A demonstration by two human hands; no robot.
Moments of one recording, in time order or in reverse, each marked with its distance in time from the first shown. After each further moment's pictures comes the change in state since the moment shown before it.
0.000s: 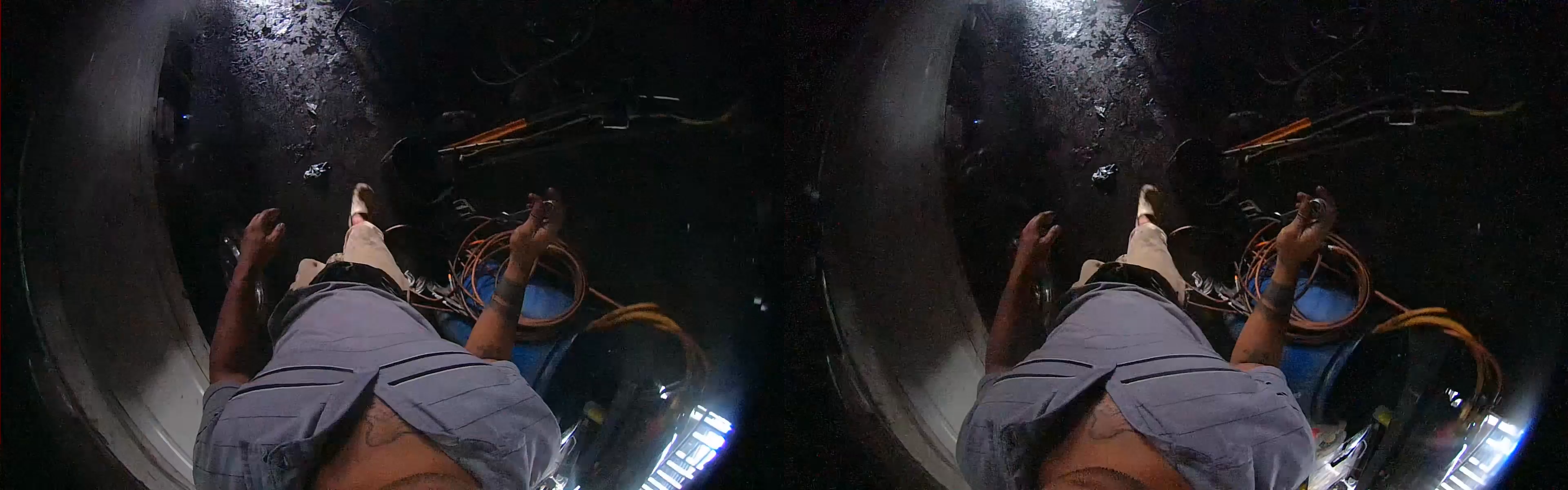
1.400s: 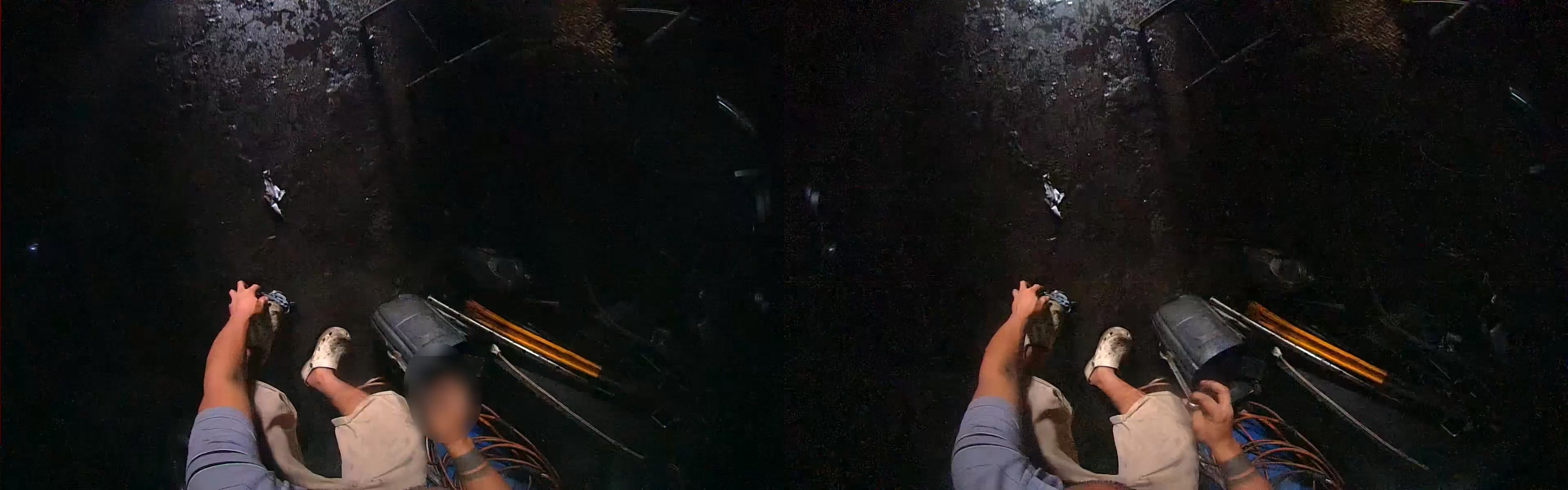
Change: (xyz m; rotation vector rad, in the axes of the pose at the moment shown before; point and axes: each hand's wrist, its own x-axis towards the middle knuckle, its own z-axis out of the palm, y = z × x) left_hand 0.515 -0.405 0.304 0.416 -0.529 -0.554; right_hand -0.036 0.329 0.414 -0.625 -0.961 0.364
